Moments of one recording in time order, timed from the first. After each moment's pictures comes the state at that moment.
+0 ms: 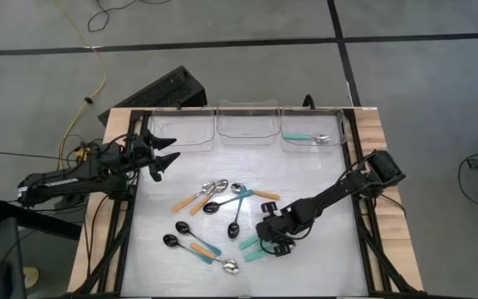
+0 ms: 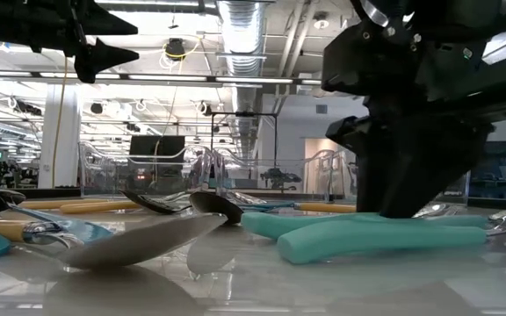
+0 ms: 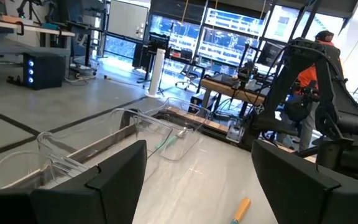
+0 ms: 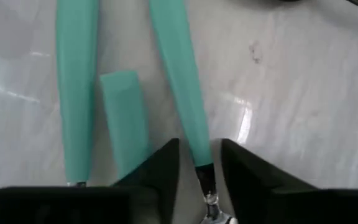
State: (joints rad) left arm 0.24 0.30 0.30 0.01 -0.14 -0.25; right arm 0.42 1.86 1.06 -0.33 0.10 0.14
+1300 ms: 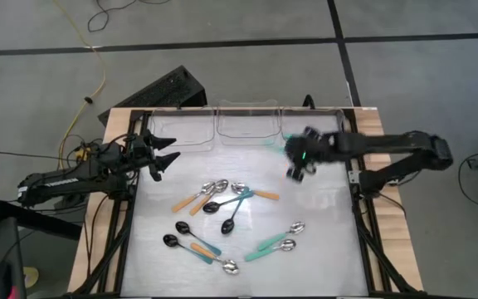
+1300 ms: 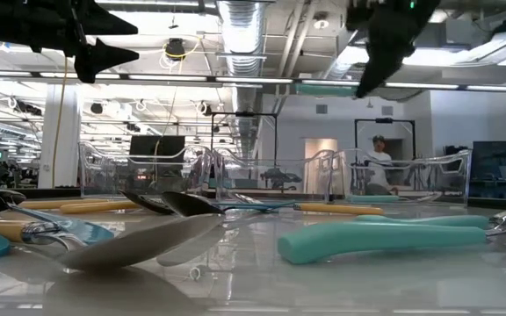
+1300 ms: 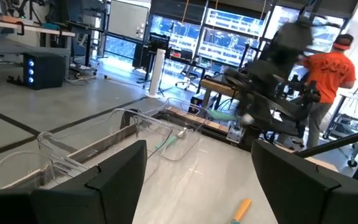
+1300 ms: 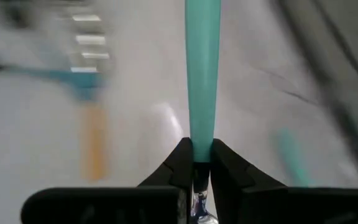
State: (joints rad) left arm 0.24 0.30 0.30 0.01 -0.14 -0.25; right arm -0.08 1.24 1.10 -0.86 0.35 0.23
